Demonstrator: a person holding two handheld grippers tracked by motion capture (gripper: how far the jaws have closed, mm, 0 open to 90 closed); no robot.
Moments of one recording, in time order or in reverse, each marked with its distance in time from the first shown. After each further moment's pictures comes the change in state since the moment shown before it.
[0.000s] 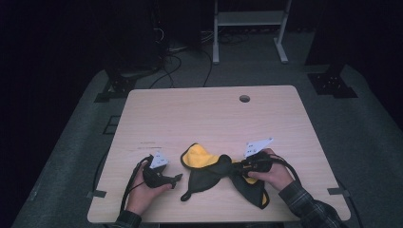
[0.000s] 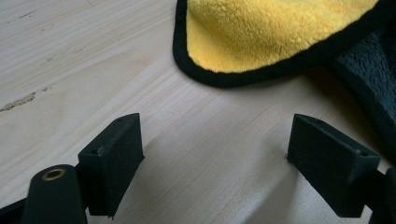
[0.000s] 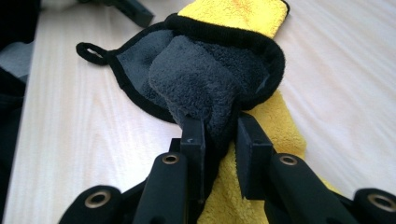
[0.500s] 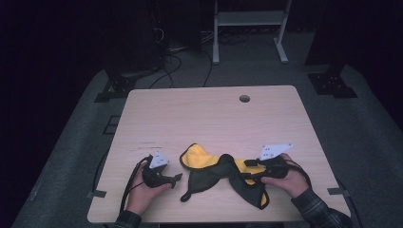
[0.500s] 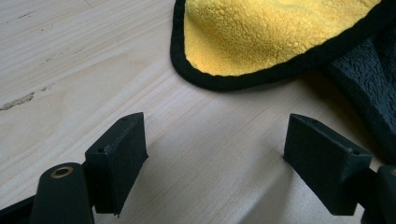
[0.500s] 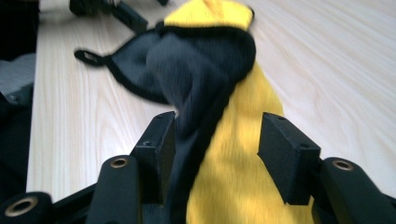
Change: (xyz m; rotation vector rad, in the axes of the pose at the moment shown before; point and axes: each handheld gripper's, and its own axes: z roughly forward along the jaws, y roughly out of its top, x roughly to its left) left arm 0.000 0.000 -0.001 -0.005 -0.005 -0.002; right arm 0.010 -0.025 -0.039 -0.070 -0.090 0.040
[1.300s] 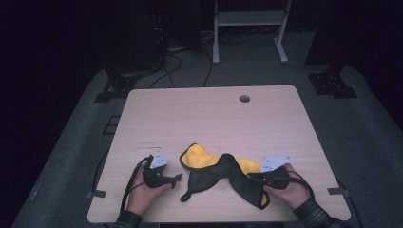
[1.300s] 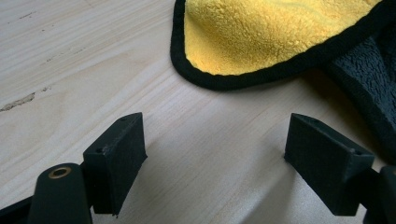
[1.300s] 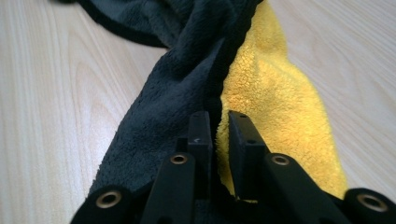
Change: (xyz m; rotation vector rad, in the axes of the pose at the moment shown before) left arm -0.001 0.000 0.001 -0.001 0.005 -0.001; right arm 0.015 -0.023 0.002 0.091 -0.108 -0.038
